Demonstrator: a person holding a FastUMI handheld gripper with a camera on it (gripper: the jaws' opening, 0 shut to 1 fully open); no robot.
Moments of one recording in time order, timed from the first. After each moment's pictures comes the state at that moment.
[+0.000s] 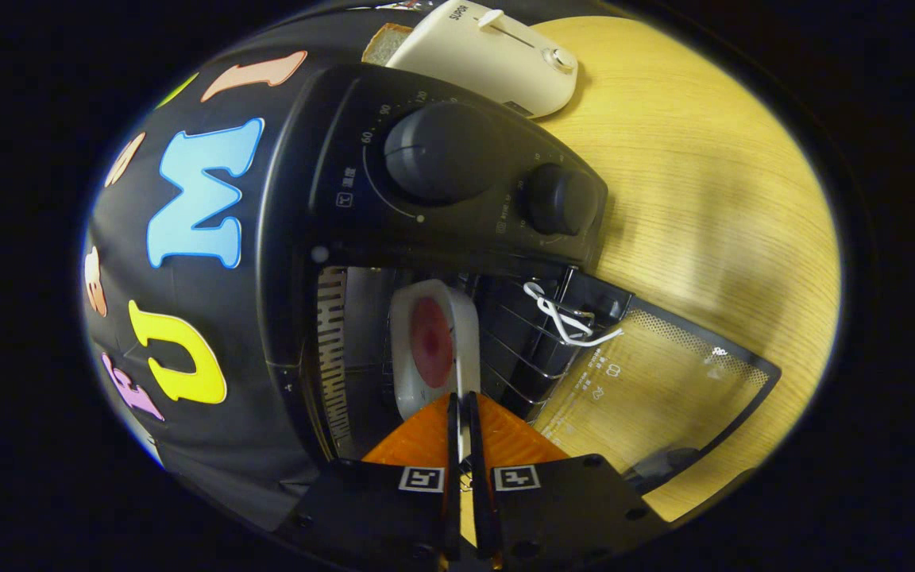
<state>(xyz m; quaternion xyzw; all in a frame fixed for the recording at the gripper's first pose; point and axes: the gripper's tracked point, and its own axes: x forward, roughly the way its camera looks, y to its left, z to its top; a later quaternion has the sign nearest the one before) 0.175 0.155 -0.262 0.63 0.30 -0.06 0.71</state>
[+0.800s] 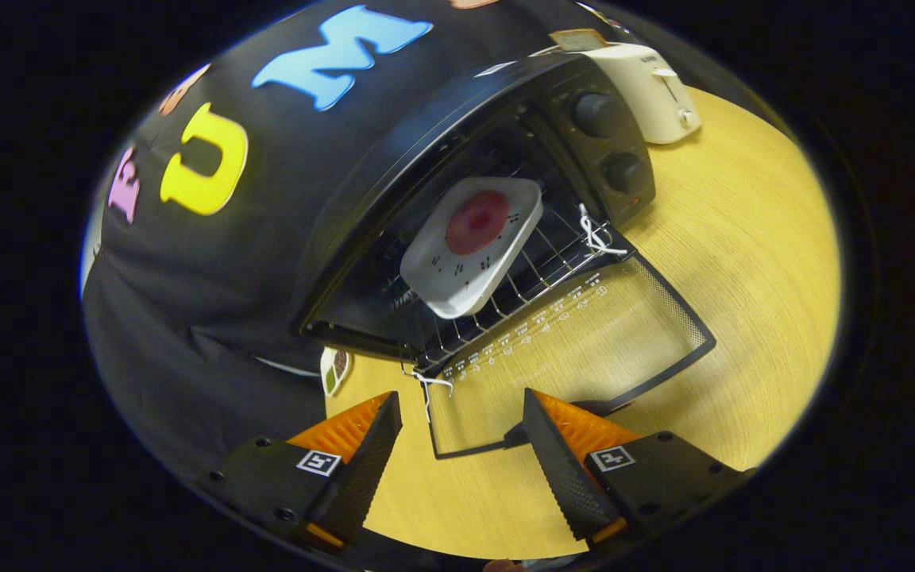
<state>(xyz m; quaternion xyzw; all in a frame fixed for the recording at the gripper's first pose) 0.071 0.218 -0.257 0.36 0.40 0.07 0.84</state>
